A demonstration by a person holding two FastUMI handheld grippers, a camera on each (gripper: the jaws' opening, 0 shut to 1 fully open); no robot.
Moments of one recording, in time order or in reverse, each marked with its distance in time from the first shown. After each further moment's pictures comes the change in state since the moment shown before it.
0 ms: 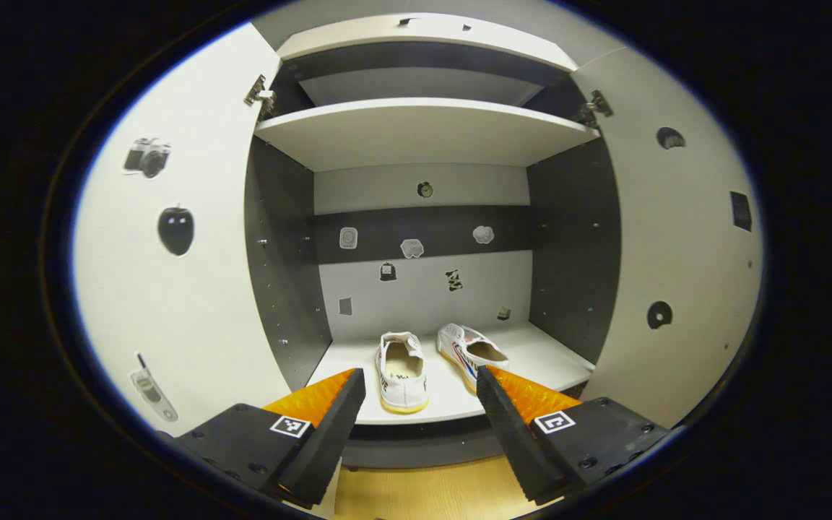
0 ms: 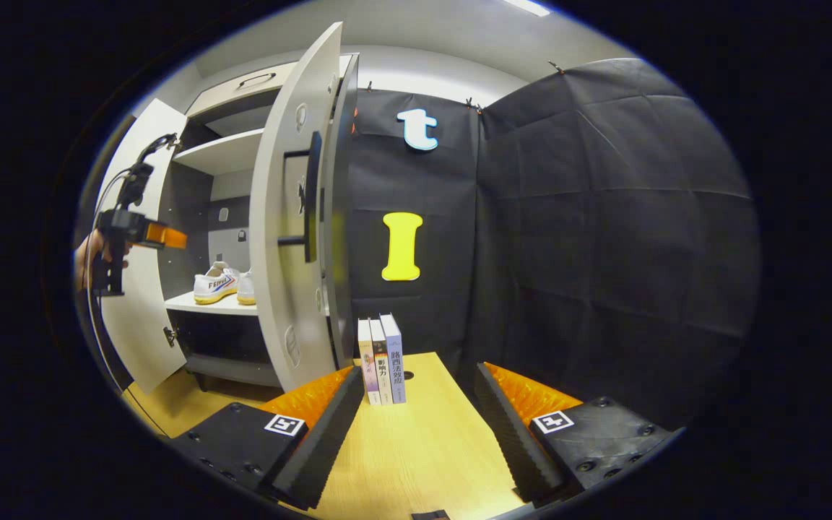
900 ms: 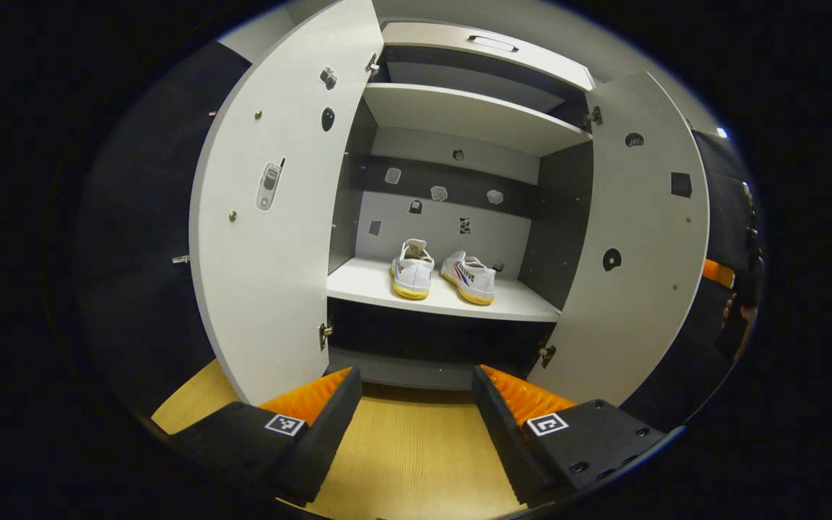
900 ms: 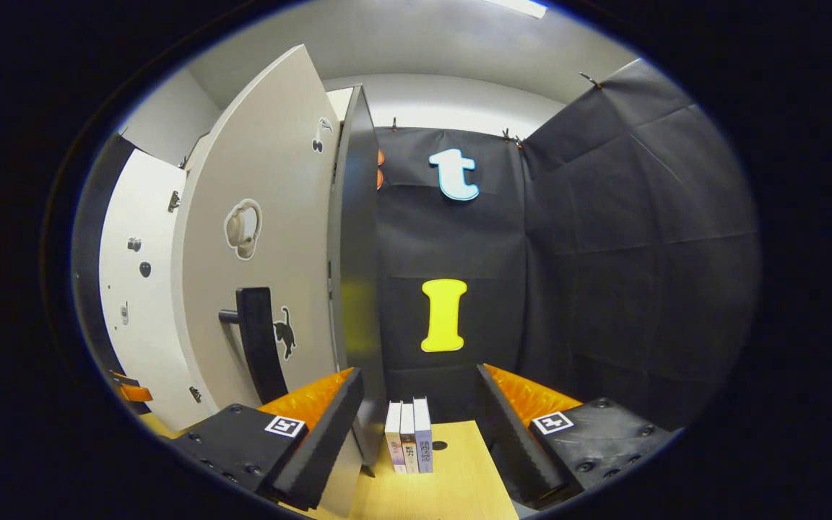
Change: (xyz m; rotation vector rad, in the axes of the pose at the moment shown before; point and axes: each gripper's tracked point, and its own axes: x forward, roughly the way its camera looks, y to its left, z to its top) left arm -0.125 -0.011 -0.130 -0.241 0.092 0.055; right arm 0.108 0.037 0.135 0.043 -0.131 0.249
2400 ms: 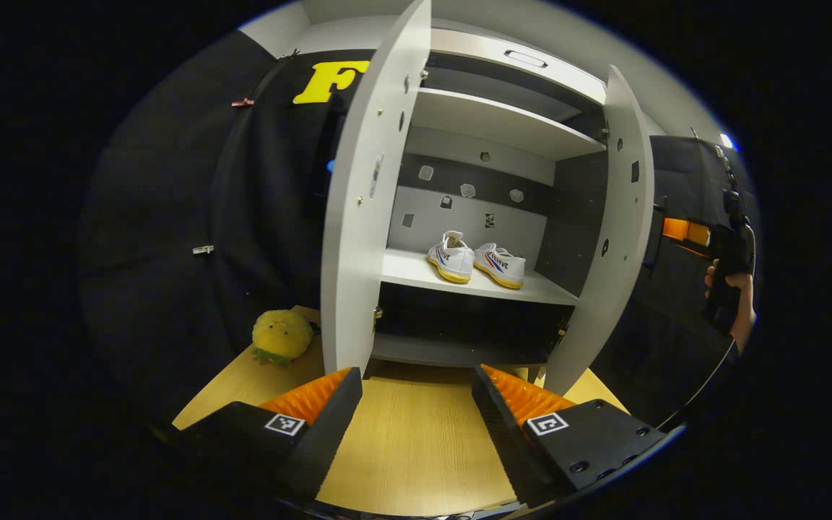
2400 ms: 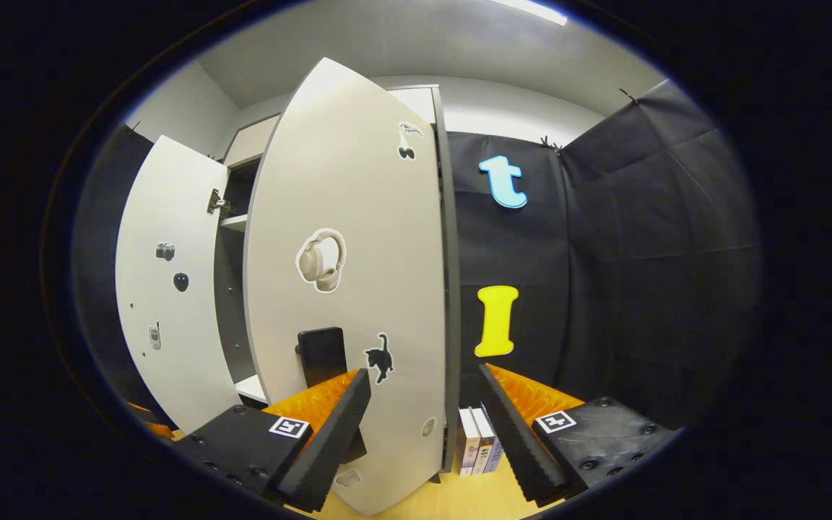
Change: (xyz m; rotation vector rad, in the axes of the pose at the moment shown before) left arm -0.060 0.104 -0.012 -0.029 0.009 0.001; right arm 0.006 0.185 0.005 -0.025 -0.020 0.065
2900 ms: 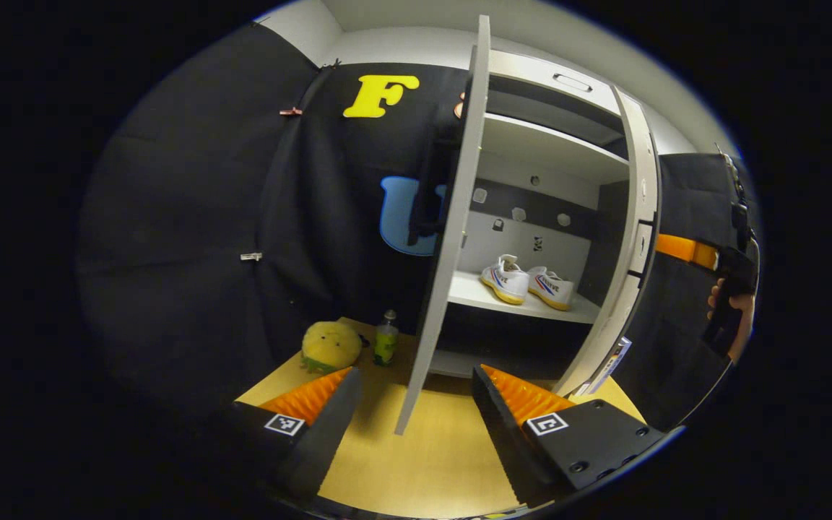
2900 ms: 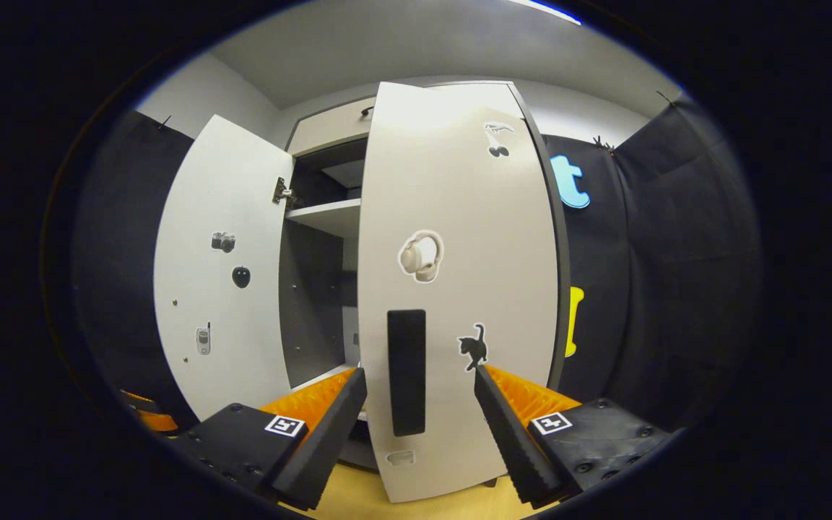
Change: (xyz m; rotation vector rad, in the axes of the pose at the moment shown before) left arm -0.035 0.083 0.025 -0.032 -0.078 0.164; right arm -0.008 0.103 -0.027 0.009 0.021 0.155
